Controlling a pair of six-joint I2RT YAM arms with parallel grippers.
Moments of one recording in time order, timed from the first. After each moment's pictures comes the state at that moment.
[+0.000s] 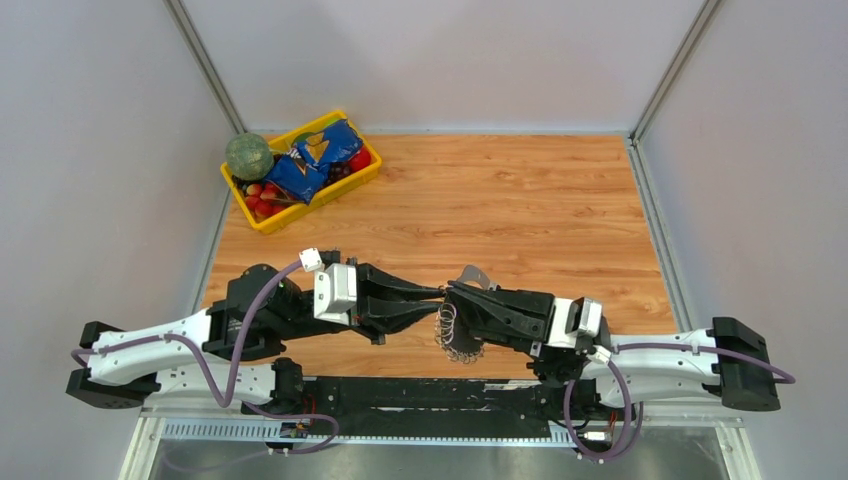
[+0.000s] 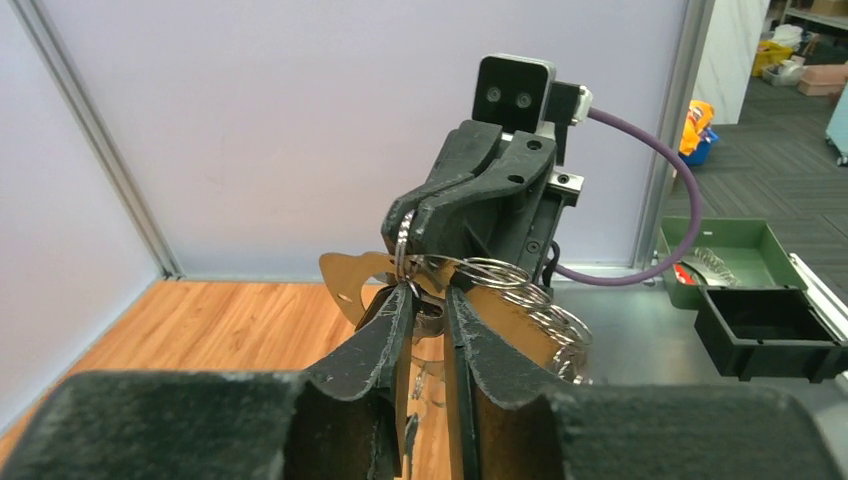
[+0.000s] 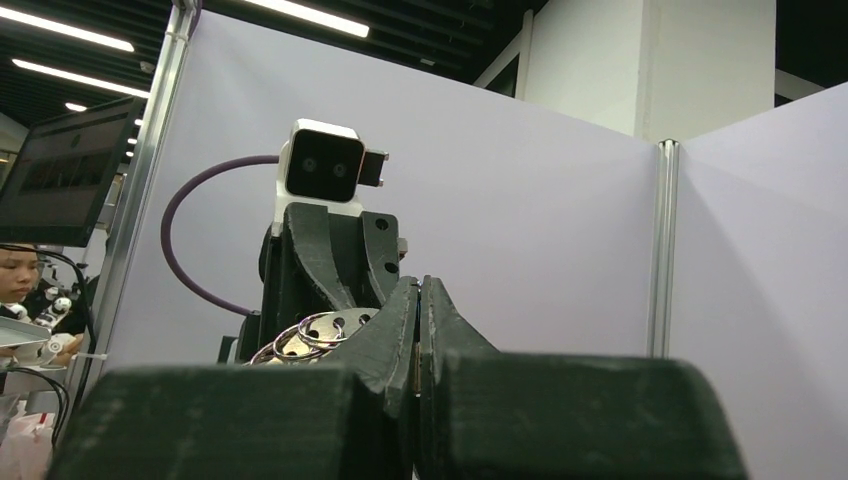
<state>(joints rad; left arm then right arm) -1.44 0.81 1.05 0.05 0.05 0.08 1.41 1.02 0.55 1.53 -0.03 -0.20</state>
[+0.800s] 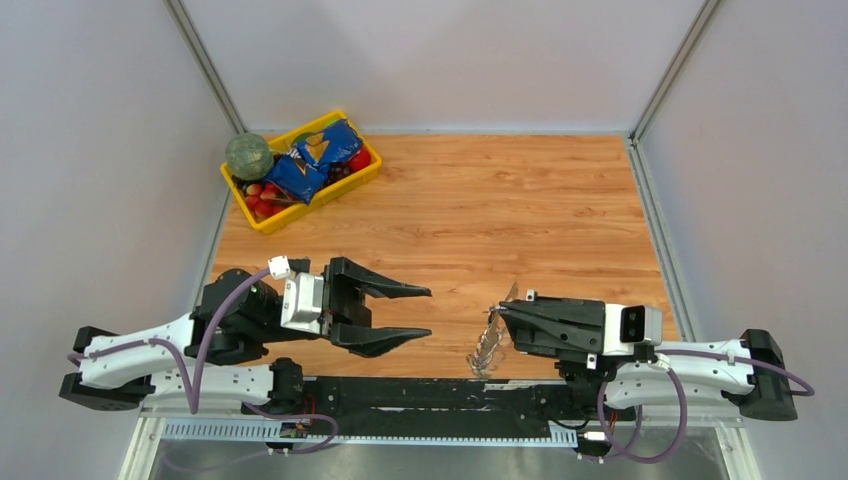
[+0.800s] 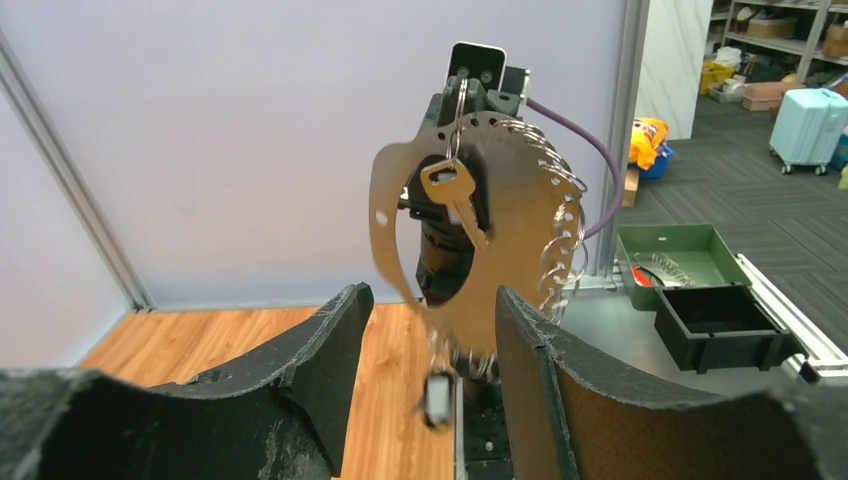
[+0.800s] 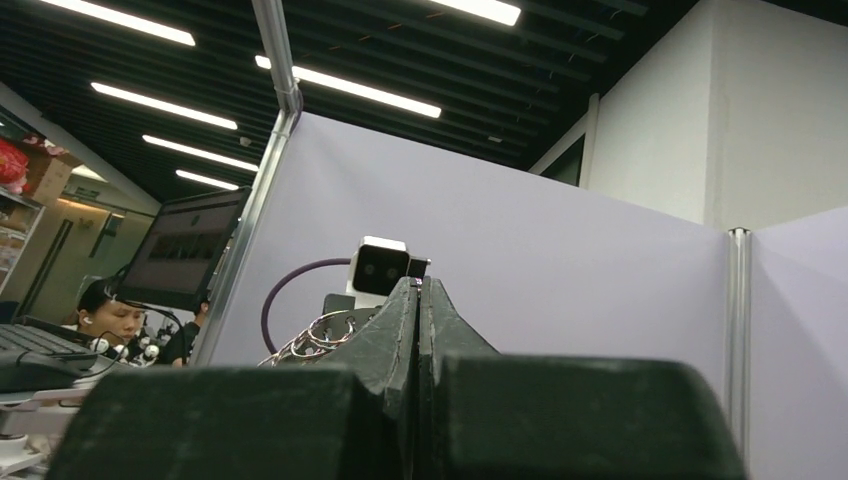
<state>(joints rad) -1.45 0.72 1.02 0.03 0.11 0.07 1.41 0.83 0.54 1.48 -0.18 -0.10</state>
